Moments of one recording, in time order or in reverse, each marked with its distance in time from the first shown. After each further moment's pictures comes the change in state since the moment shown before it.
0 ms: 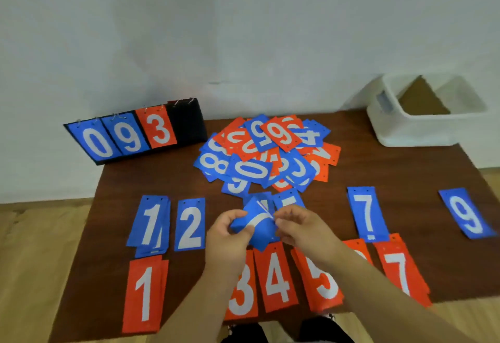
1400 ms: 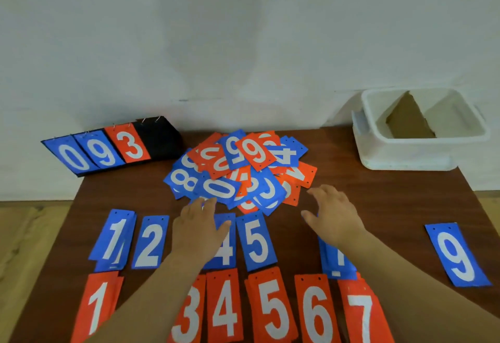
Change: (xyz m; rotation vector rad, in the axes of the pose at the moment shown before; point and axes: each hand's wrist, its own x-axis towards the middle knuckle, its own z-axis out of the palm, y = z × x) left_hand 0.059 0.028 0.090 1.313 0.037 0.353; right_hand 0.077 -0.041 -0.211 -1.190 0.204 -0.269
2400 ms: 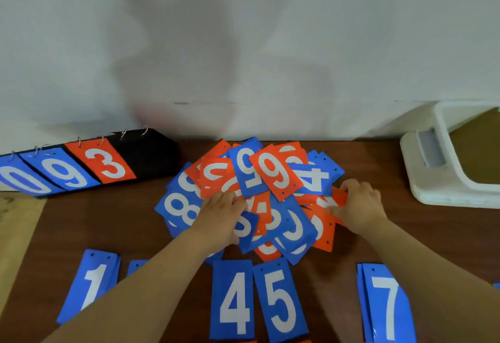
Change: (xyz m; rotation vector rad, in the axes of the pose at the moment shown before) left_hand 0.189 -0.028 0.036 0.181 -0.306 0.466; right_hand 0.180 0.004 0.029 -0.044 -0.110 0.366
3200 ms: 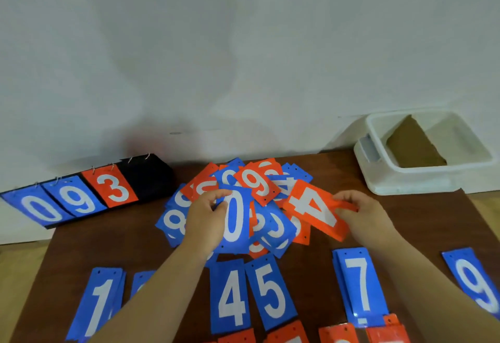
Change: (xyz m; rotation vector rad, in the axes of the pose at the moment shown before) left_hand -0.067 0.056 -0.071 -1.136 0.547 -0.402; right_hand -0.127 0.036 -0.057 0.826 0.157 -0.072
